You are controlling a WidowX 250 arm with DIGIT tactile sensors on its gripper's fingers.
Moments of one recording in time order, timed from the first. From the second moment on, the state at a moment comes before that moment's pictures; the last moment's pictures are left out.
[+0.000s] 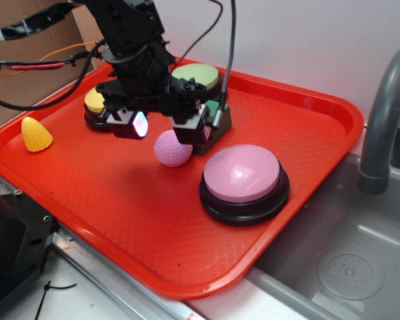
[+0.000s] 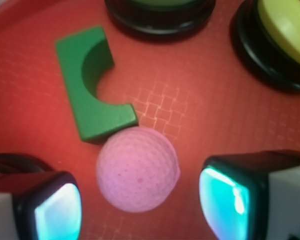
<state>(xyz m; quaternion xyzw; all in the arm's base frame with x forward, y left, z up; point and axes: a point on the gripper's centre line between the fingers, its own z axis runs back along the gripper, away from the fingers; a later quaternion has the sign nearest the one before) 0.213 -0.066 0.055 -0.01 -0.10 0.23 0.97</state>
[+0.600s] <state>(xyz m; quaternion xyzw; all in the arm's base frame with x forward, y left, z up) 0.223 -0.060 0.026 -0.02 -0.07 0.22 0.97</state>
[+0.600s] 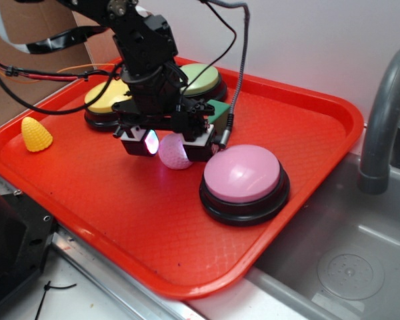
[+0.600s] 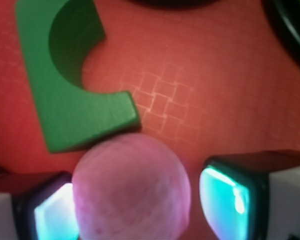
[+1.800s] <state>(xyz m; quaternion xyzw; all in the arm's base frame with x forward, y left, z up) 0.229 -0.027 0.058 0.01 -0.06 0.20 0.98</state>
